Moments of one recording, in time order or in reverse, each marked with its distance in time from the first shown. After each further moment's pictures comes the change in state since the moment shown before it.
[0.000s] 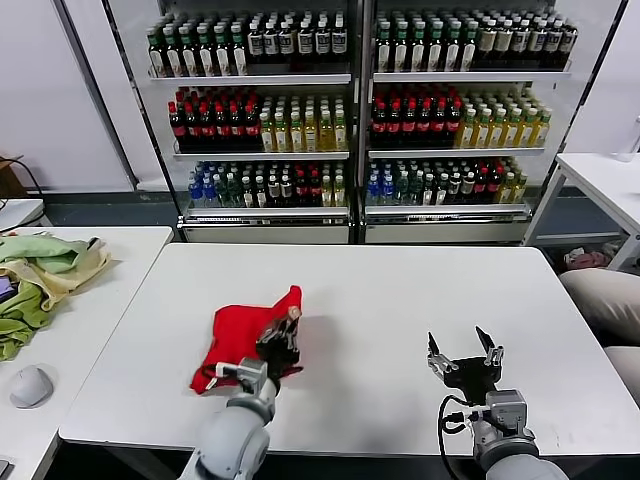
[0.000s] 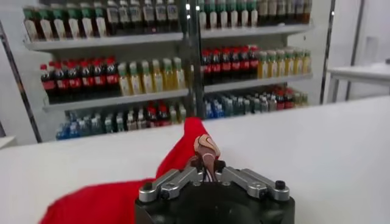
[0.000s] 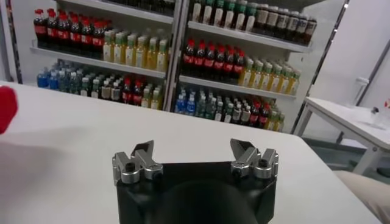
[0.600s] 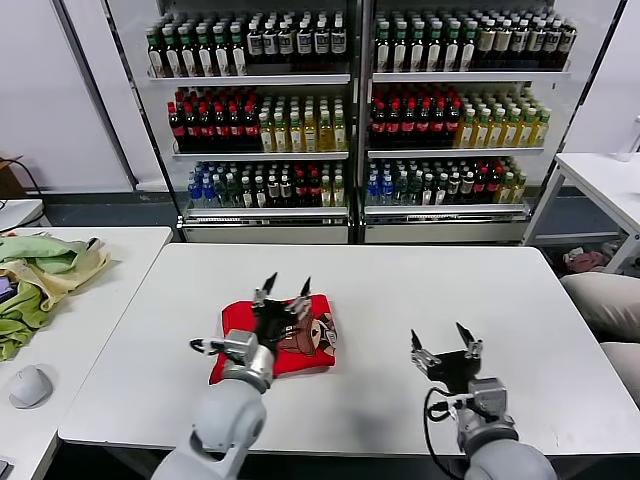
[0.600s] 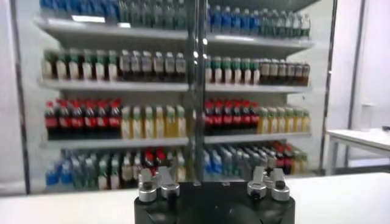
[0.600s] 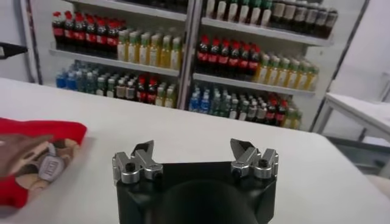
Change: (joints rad) left arm -0.071 0.047 -0.024 -0.044 -0.097 -0.120 -0.029; right arm 0.123 0.015 -0.097 -0.084 0.064 -0.015 -0.020
